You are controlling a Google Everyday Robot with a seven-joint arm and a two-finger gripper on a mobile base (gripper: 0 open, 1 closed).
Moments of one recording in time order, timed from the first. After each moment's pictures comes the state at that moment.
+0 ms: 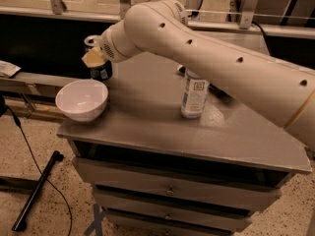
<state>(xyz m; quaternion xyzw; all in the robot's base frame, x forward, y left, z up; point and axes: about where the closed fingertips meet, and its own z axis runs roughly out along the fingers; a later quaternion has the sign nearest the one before) 0.677 0.162 0.912 -0.42 0.76 0.18 0.45</state>
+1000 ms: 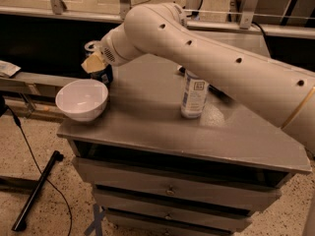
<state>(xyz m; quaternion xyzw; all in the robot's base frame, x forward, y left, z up) 0.671 0.164 0.898 -0.44 0.77 0.19 0.43</state>
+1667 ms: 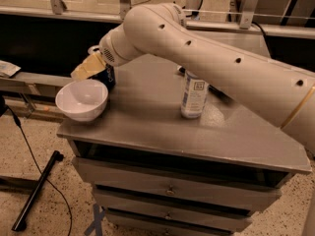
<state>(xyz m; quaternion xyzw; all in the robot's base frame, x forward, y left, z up) 0.671 0.165 0.898 -0.44 0.77 0.19 0.43</state>
